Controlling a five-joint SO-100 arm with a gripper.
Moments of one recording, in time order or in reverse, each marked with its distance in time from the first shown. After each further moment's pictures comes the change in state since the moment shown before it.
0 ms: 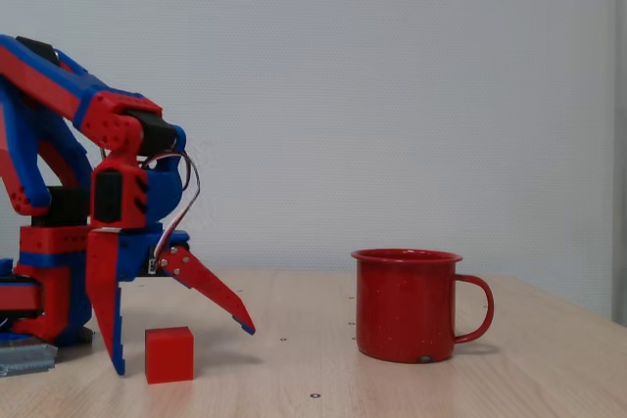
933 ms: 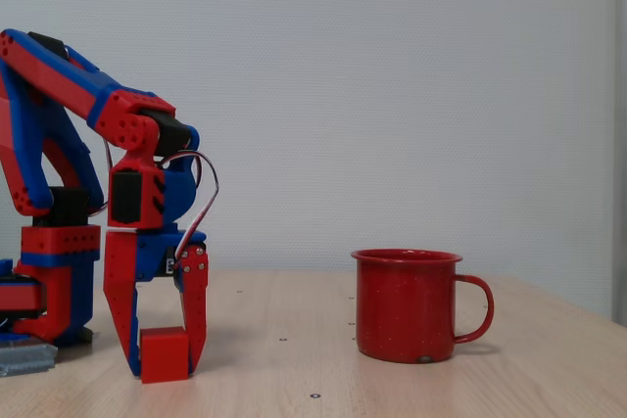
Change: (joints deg) arm -2.1 -4.6 -3.3 -0.8 -1.9
